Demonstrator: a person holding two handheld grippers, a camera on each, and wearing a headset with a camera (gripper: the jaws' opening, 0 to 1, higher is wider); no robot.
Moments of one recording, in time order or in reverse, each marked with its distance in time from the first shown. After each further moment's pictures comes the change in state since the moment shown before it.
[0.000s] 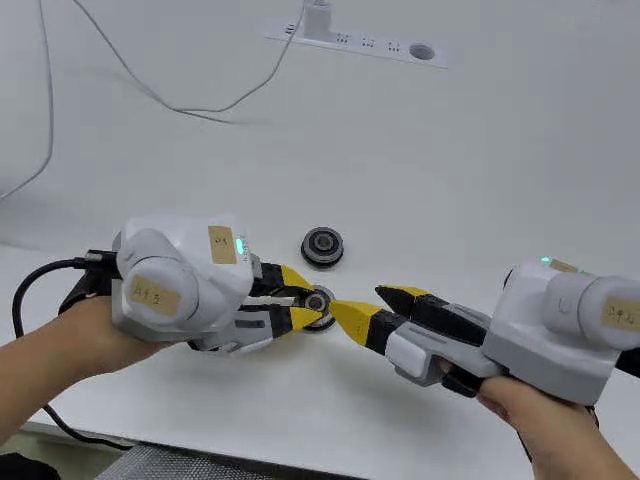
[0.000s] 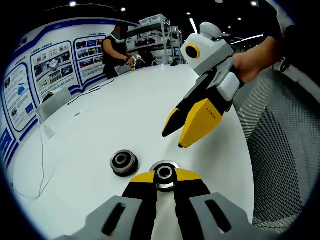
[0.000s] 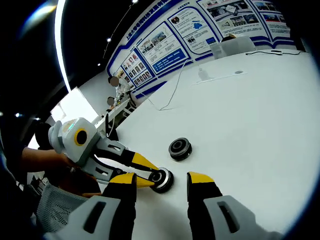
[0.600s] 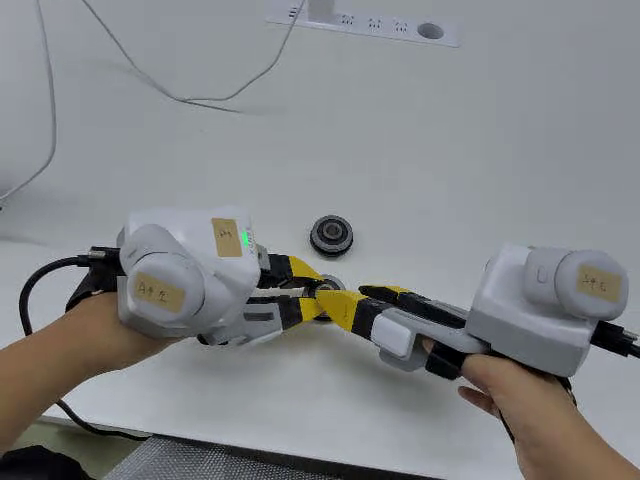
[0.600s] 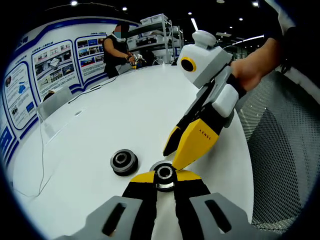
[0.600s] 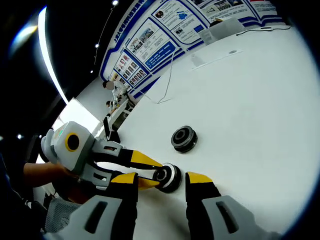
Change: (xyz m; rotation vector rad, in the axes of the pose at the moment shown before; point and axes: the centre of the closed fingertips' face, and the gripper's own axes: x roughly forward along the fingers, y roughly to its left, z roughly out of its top) left arm 0.000 0.000 0.000 -0.013 0.007 0.005; right arm 0.020 0.005 -0.016 0.153 0.038 0.027
